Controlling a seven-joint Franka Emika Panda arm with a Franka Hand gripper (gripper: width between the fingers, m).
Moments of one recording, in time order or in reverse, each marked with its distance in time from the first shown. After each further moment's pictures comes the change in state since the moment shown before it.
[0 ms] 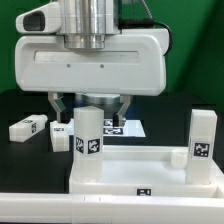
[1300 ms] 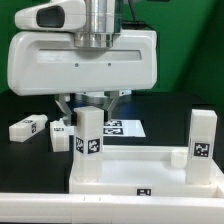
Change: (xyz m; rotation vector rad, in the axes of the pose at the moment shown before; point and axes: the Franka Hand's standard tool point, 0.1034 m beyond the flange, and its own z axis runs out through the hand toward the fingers) arm 0.002 0.004 -0.001 -0.039 -0.008 -0.633
